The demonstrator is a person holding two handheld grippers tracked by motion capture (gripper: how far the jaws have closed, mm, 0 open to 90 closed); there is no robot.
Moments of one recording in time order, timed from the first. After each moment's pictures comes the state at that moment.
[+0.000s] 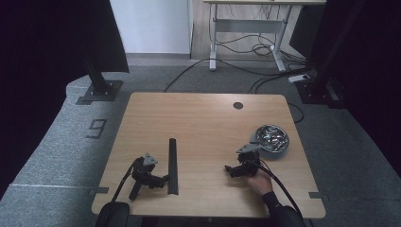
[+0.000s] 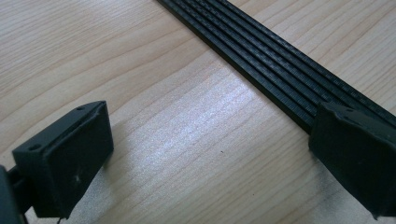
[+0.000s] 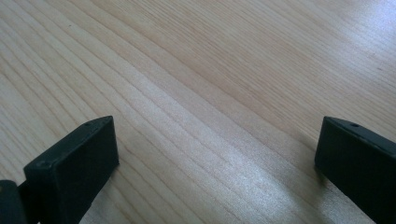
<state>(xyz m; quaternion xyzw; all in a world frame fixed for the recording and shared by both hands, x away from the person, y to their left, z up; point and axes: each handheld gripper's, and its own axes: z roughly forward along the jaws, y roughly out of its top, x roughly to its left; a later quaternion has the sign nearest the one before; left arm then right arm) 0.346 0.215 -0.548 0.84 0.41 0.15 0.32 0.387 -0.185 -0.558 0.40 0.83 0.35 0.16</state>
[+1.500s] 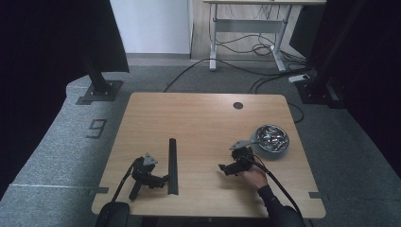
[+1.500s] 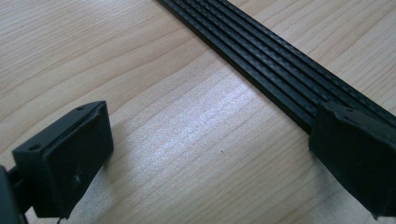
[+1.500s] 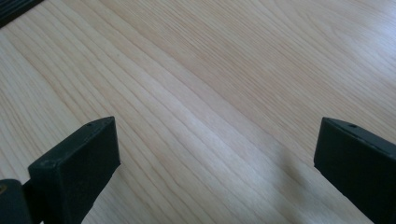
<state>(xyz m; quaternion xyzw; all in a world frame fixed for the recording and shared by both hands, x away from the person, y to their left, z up) 0.346 0.215 -0.548 0.84 0.41 0.15 0.32 0.392 -0.161 -0.537 0.37 0.85 0.36 0.13</state>
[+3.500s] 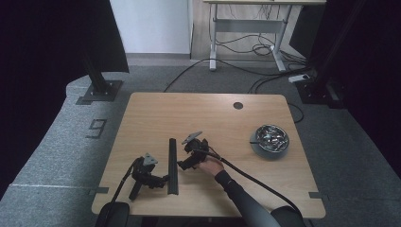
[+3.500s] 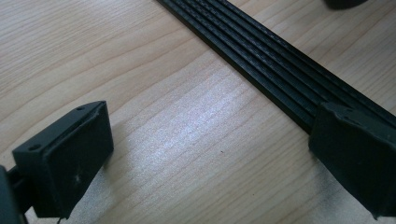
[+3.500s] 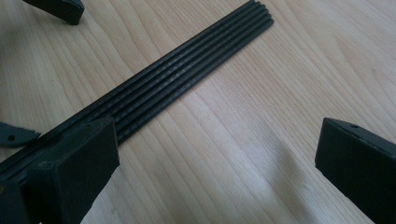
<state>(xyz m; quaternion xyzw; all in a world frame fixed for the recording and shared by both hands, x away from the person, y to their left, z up) 0.346 0.216 -0.548 0.84 0.41 0.15 0.32 0.426 -0.005 -0.529 0.29 0.89 0.34 0.09</state>
